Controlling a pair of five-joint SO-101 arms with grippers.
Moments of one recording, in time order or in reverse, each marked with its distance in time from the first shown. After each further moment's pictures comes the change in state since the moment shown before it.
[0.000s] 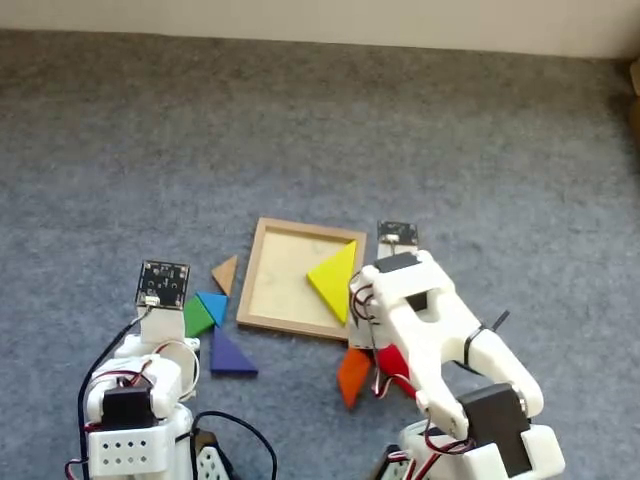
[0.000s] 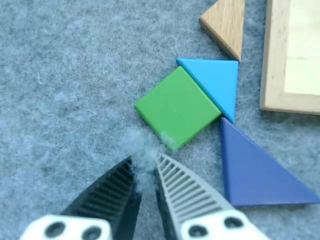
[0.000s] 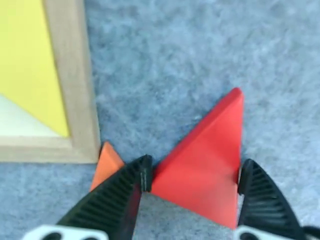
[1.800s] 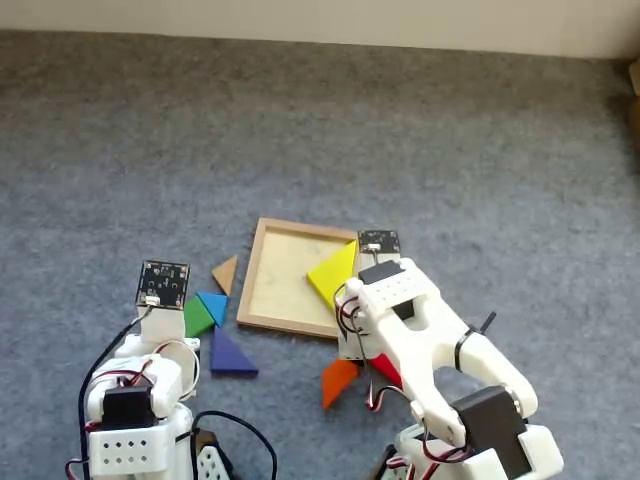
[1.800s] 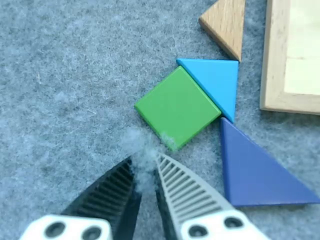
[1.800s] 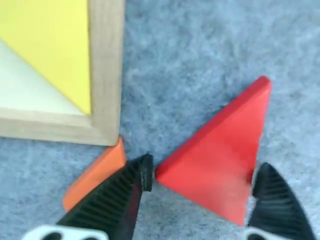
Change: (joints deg) left arm 0.0 0.0 0.0 0.0 0.0; right arm -5.0 -0.1 2.0 -0.1 0.0
